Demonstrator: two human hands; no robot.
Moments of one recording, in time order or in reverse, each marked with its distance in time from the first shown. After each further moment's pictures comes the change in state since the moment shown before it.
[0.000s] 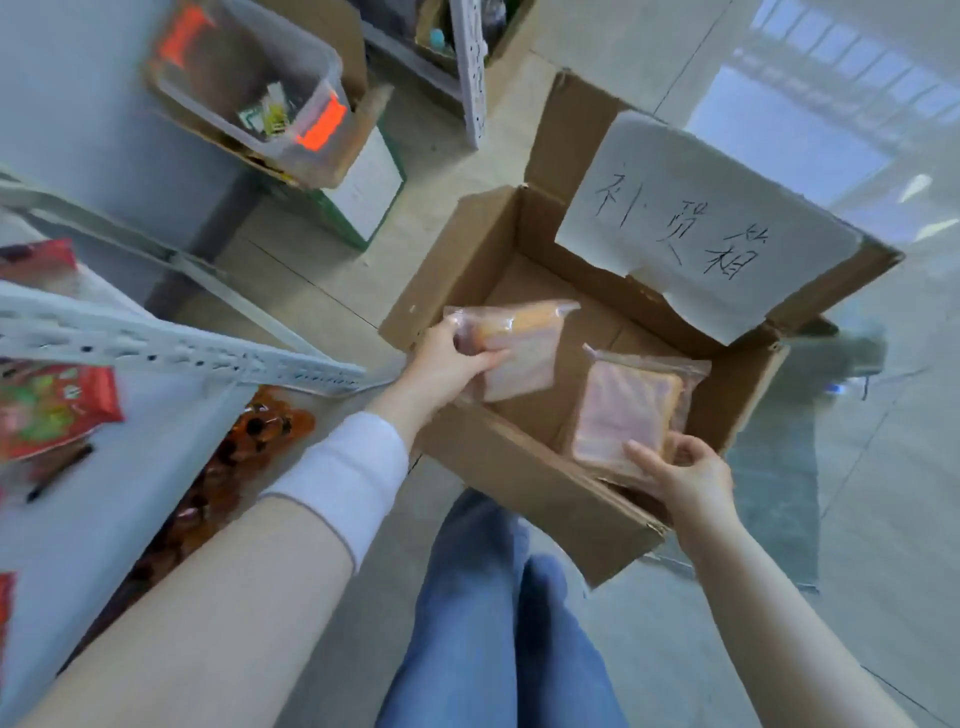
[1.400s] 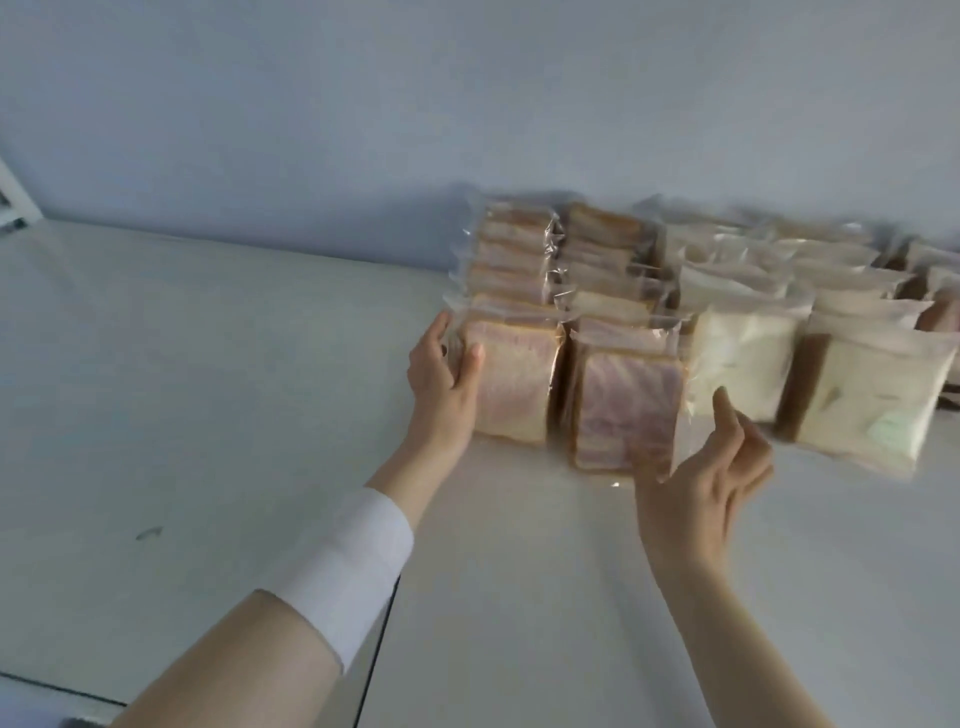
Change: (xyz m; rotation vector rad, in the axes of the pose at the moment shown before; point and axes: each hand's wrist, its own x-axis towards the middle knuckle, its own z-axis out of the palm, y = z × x) left_hand -0.589 -0.333 -0.758 -0.557 1.498 0.300; right_hand -0.834 -0.119 0.581 -0.239 -0.473 -1.562
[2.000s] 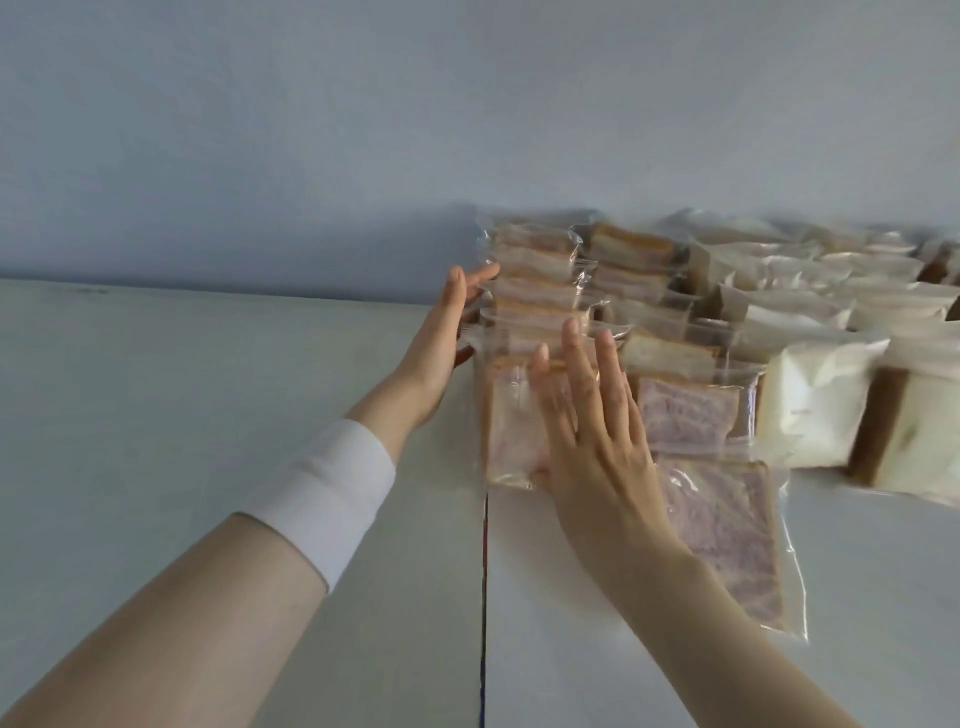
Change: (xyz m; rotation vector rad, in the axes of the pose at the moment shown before) left_hand 0.134 0.007 -0.021 -0.379 -0.510 -0.081; right_hand 0.022 -0.090 0.086 -0.630 -0.242 -0.664
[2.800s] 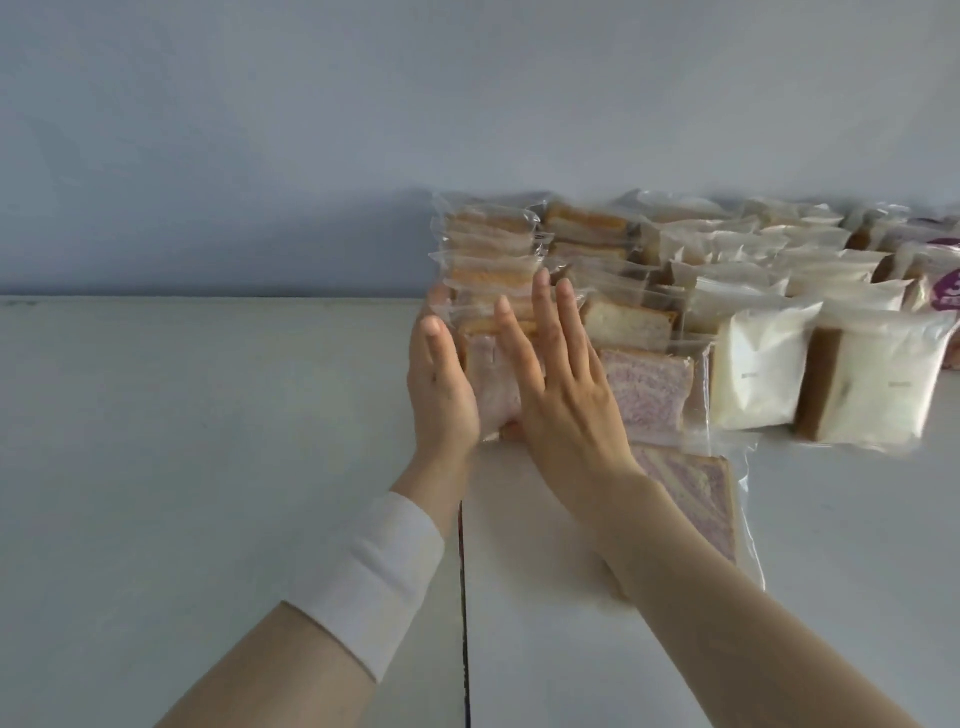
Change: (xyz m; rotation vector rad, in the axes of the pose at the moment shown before) left_hand -0.035 -0.028 0.053 -0.151 0.435 0.252; right_hand 0.019 0.011 0.006 0.033 -0.040 0.011
